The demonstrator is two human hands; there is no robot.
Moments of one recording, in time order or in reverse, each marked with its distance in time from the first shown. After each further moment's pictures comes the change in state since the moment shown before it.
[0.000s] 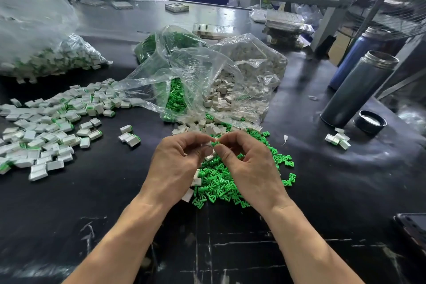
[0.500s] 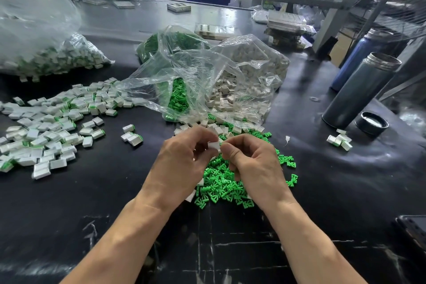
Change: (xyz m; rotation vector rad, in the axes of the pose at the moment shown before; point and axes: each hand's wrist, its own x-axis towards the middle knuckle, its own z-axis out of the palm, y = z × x) left_hand 0.005 -0.008 -0.001 0.399 0.034 0.237; right_hand 0.002 0.003 -0.001 0.183 0.007 0.146
